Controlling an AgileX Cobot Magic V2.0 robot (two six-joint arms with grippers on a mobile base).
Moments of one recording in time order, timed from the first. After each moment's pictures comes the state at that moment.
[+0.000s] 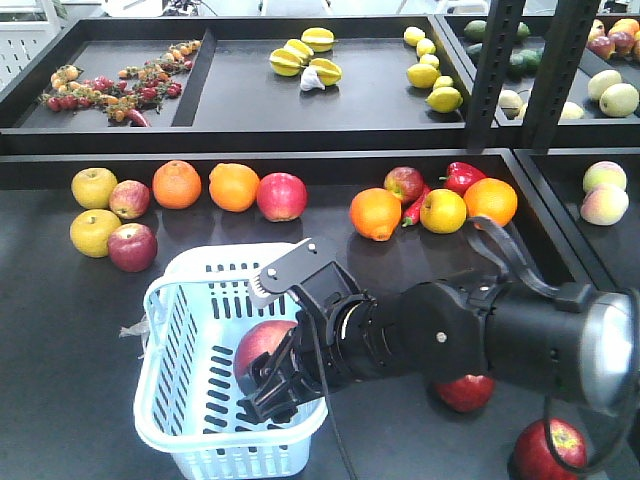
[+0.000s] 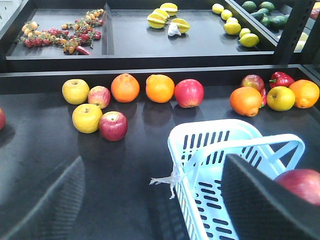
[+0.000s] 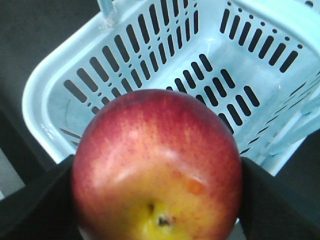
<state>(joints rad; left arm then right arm) -0.30 0.47 -0.81 0.19 0.81 -0.29 0.76 1.63 -1.00 0.40 0.35 -0.33</state>
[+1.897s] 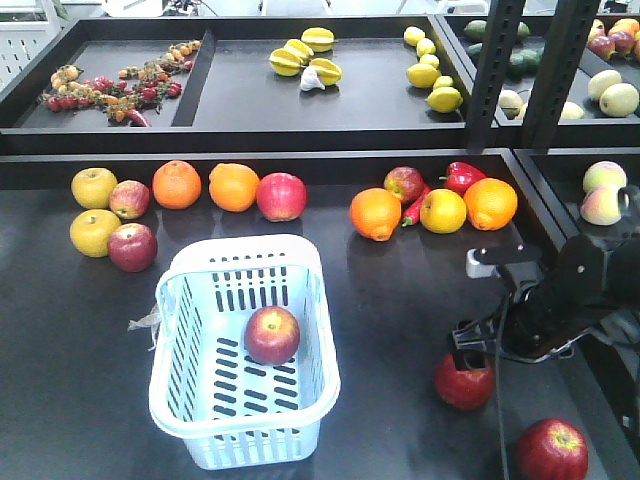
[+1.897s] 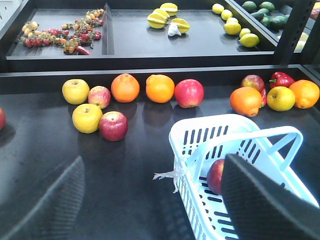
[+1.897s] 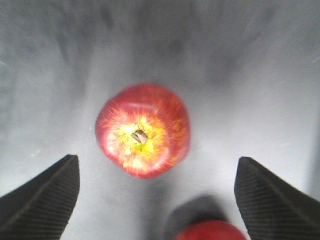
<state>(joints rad) -0.30 0.47 -0.81 0.19 0.81 -0.29 0.12 1.80 -0.95 0.21 0.53 -0.23</state>
